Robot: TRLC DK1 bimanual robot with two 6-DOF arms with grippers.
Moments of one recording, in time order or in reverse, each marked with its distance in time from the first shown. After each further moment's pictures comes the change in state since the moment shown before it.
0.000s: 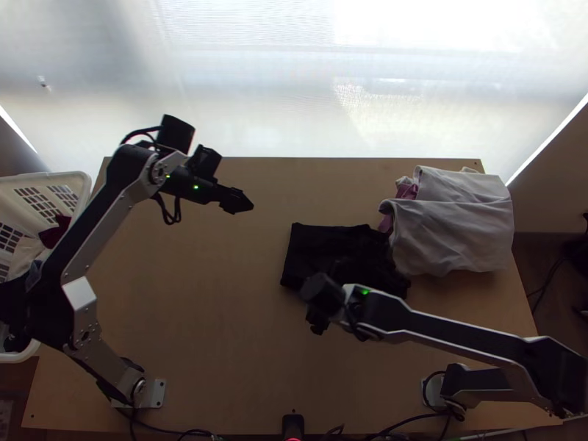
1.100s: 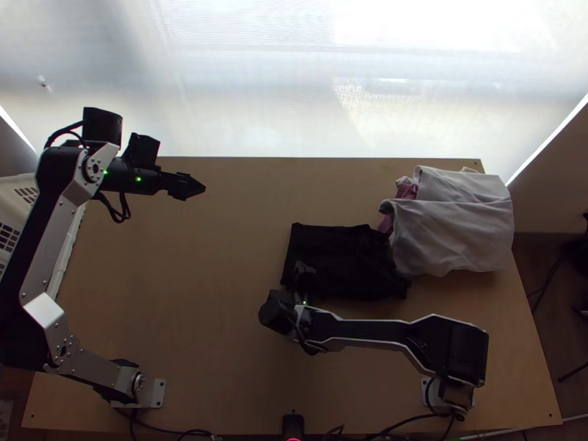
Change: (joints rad) left arm 0.246 -0.129 -0.050 -0.013 0.000 0.068; right arm 0.100 0.479 0.034 0.528 0.465 -0.199
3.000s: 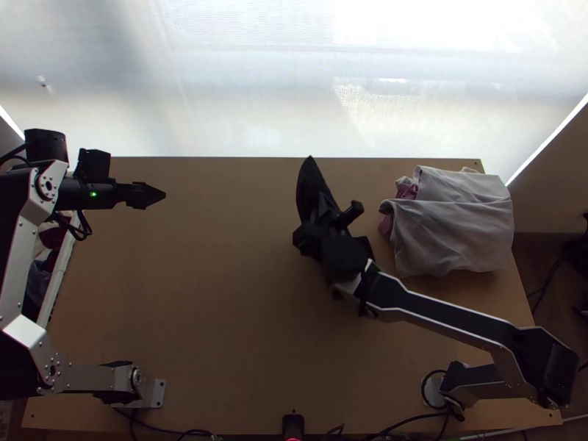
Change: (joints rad) left arm 0.243 -0.132 -0.160 0.004 0.072 0.085; right arm -0.227 -0.422 0.033 0.365 -0.054 -0.444
